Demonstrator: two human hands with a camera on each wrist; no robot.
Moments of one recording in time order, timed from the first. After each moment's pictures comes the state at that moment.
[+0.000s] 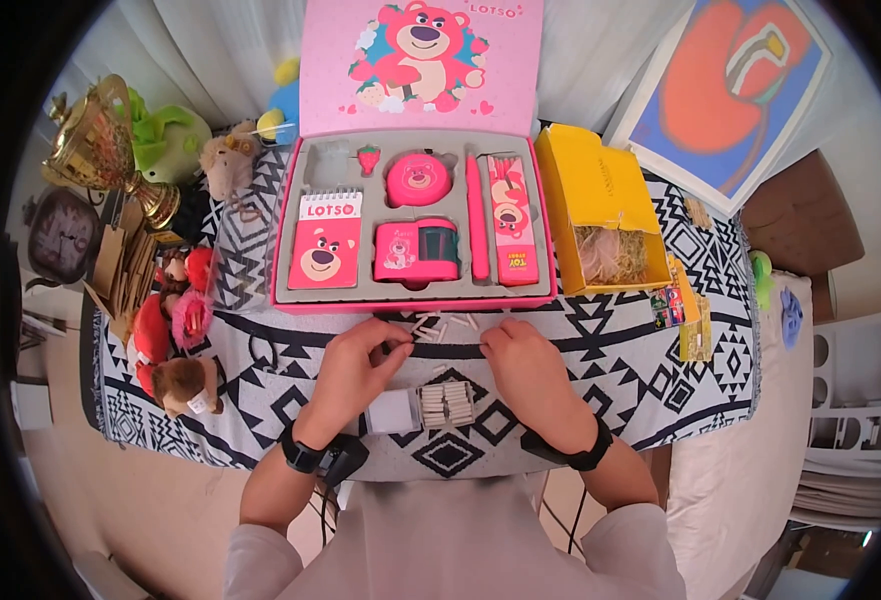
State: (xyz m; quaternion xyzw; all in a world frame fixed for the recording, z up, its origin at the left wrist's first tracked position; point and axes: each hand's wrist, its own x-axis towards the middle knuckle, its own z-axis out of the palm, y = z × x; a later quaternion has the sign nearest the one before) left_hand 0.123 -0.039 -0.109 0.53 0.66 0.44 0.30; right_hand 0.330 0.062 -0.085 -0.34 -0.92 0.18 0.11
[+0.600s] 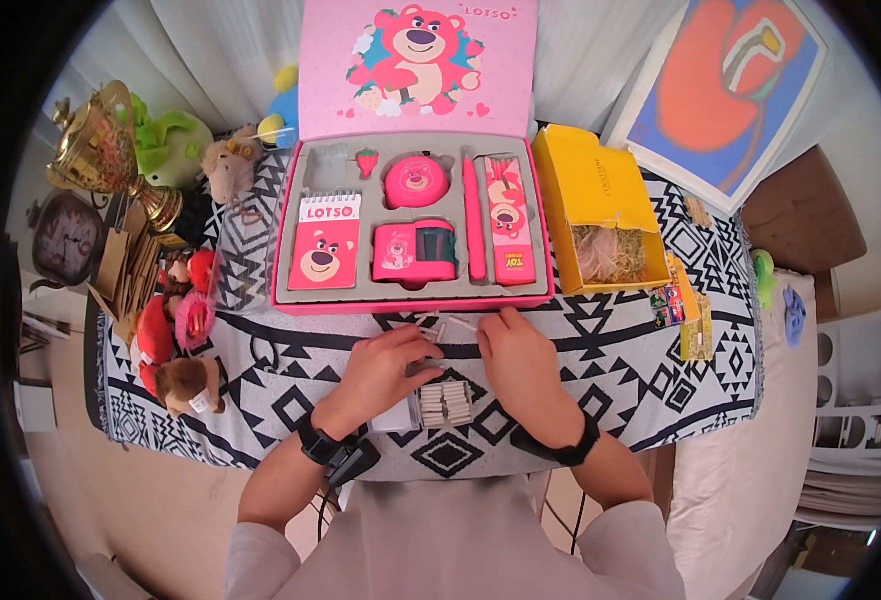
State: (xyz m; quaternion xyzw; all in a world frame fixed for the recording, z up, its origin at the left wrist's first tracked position) left_hand 0.136 -0.029 -0.123 0.67 0.61 0.35 0.24; right_hand 0.320 0.060 -0.094 -0.41 -0.89 0.15 0.15
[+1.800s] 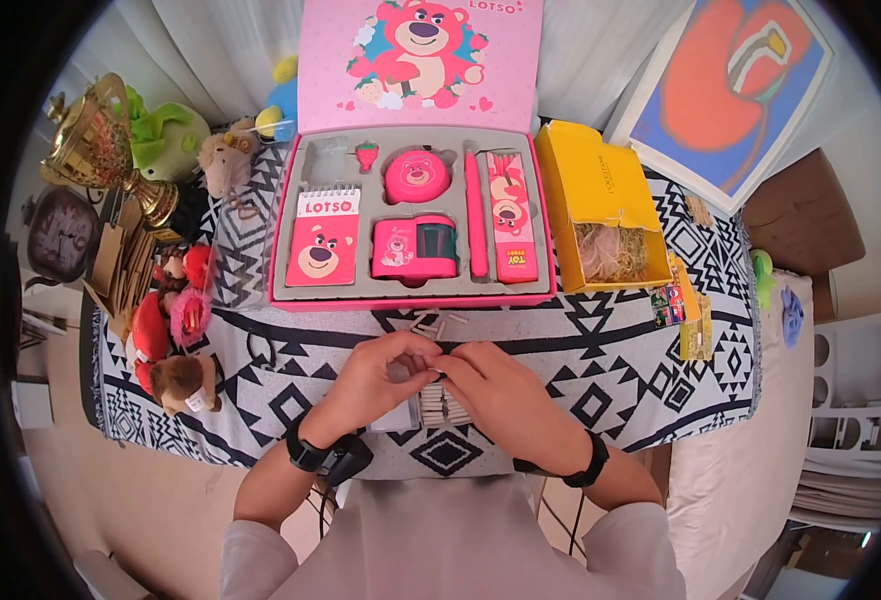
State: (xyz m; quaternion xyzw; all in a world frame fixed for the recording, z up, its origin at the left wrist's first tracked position) left_hand 0.137 -0.037 -0.112 0.54 0.54 0.48 0.44; right_hand 0.320 0.034 -0.057 -0.21 -0.93 0.25 0.18
